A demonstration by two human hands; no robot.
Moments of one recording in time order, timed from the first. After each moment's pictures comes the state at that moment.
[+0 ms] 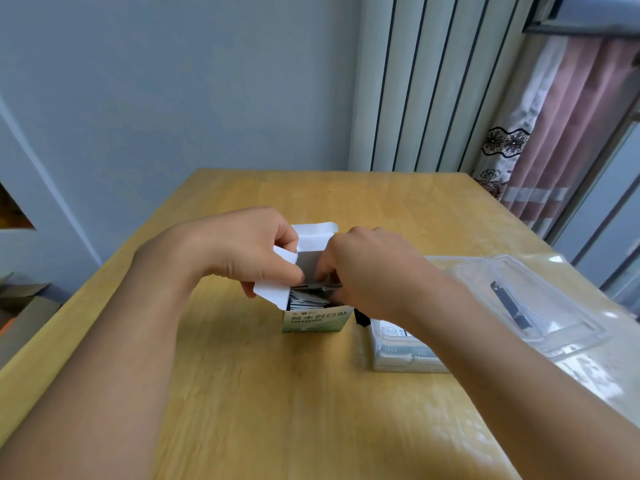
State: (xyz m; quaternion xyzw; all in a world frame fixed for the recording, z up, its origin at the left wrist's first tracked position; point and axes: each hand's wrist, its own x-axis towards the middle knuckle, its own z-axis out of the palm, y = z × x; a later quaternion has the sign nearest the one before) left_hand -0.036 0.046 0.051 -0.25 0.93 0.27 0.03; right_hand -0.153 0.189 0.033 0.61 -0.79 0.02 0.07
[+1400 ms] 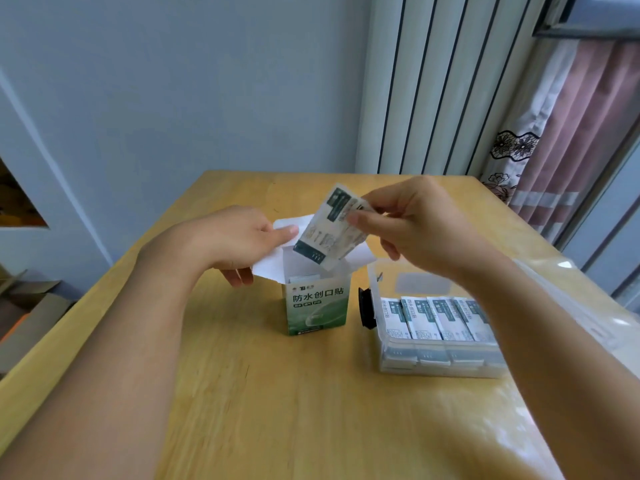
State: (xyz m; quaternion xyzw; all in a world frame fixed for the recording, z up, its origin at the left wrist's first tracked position) left_hand -0.031 0.025 0.044 -0.36 0.90 0.25 0.02; right_hand -0.198 0.205 0.054 0.60 -0.69 0.41 -0.06
